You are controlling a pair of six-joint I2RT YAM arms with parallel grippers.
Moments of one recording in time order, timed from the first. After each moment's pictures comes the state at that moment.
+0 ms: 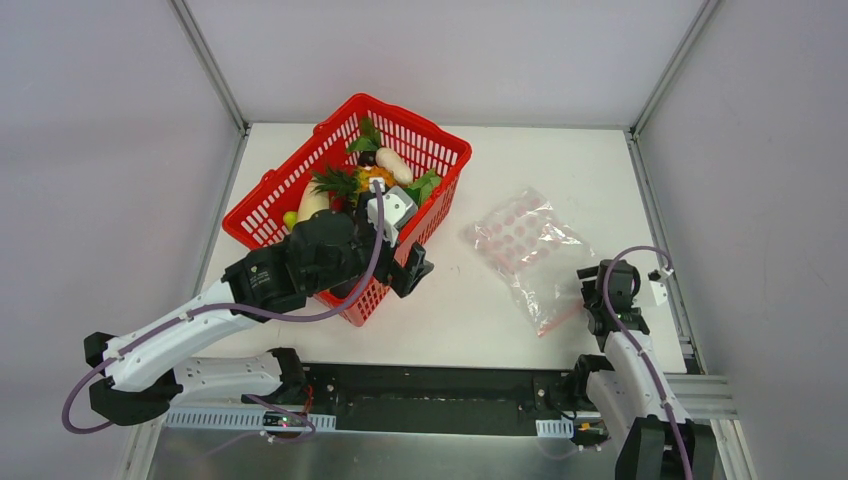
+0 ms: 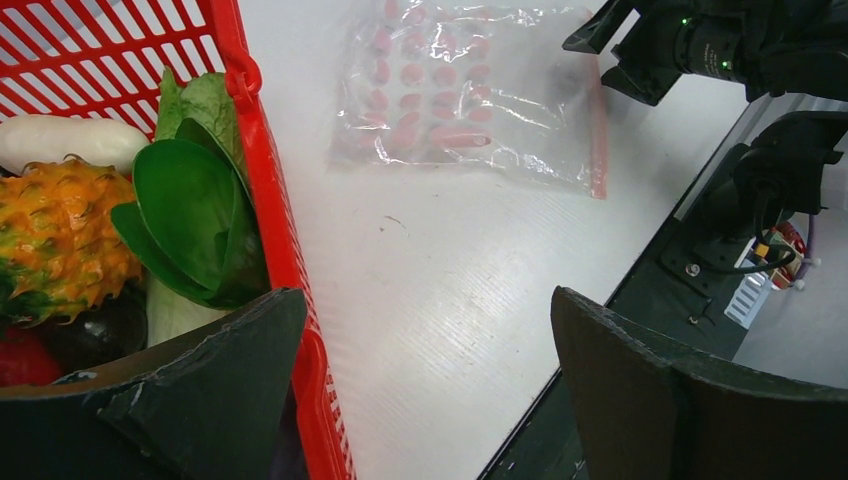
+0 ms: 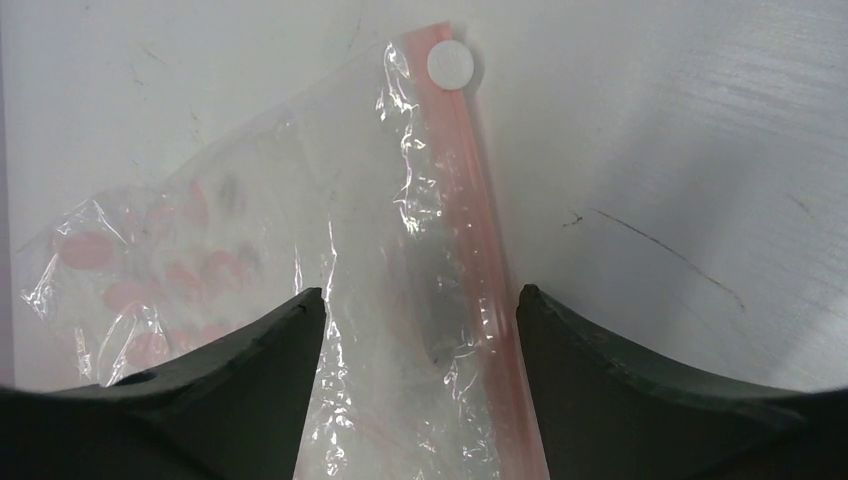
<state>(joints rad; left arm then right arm) -1.08 0.96 1.19 -0.57 -0.19 -0.11 -0.07 0.76 0.24 -0.25 0.35 1.11</state>
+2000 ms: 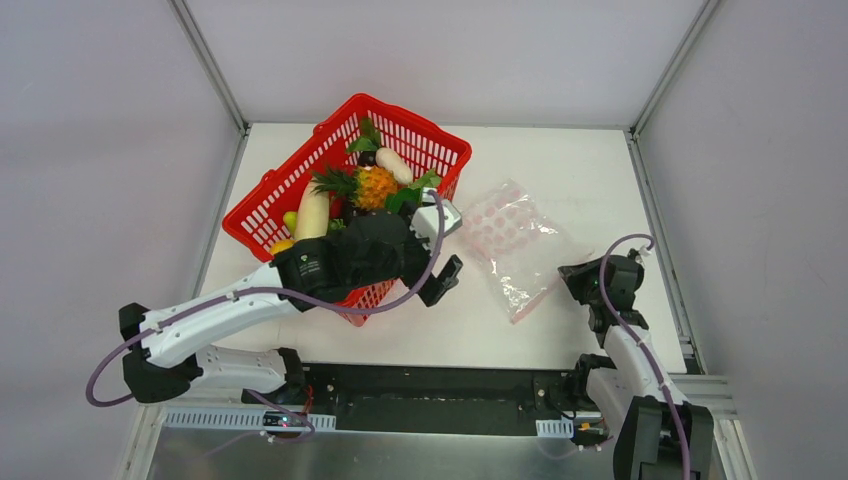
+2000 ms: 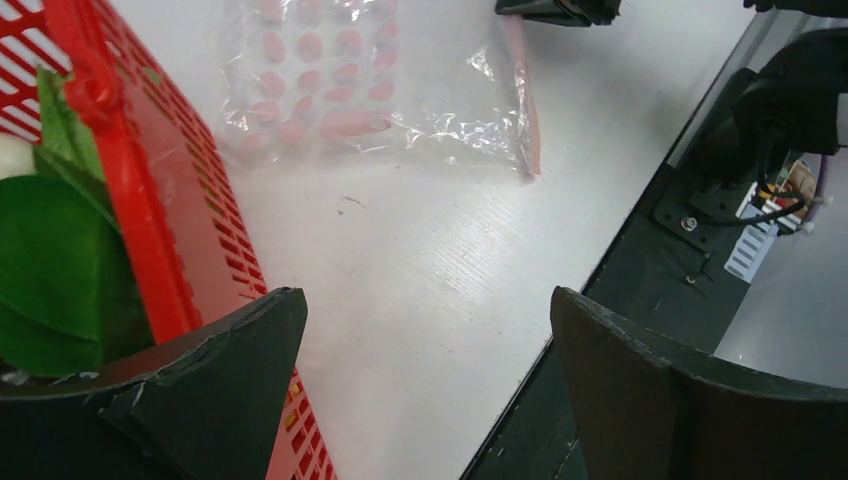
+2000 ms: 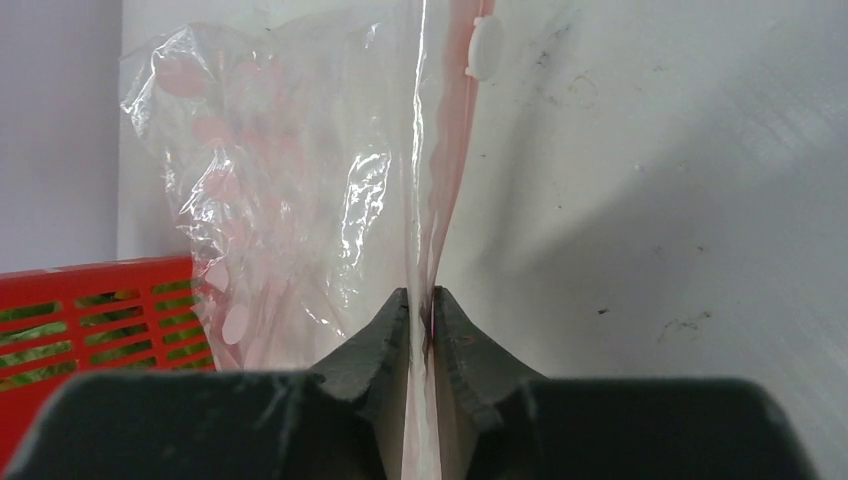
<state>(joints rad) -1.12 1.12 1.23 -0.57 -0.16 -0.10 -0.12 0.86 0.22 0.00 -0.12 0.97</state>
